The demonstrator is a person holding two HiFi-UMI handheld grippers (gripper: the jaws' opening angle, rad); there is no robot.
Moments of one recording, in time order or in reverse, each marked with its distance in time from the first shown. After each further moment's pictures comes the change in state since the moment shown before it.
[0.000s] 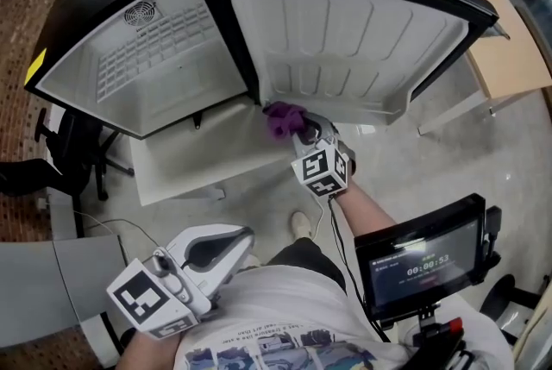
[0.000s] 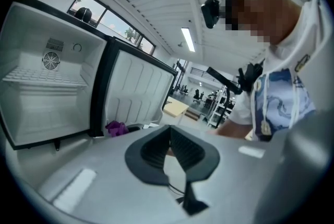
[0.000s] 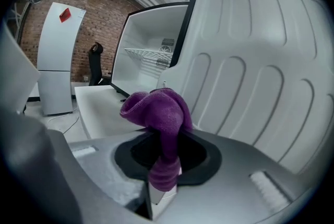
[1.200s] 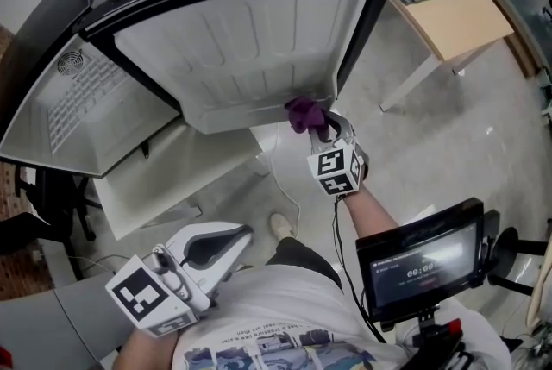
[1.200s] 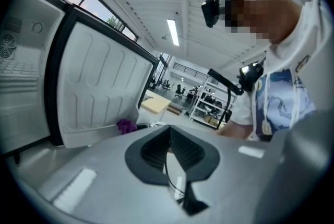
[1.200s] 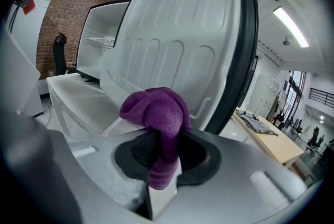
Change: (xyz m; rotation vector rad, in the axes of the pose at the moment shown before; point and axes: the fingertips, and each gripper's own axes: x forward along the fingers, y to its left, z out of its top) left arm 0.091 -0.039 0.005 0.052 0.066 -0.221; right arm -0.109 -0.130 -0.114 0.158 0.164 -0.321
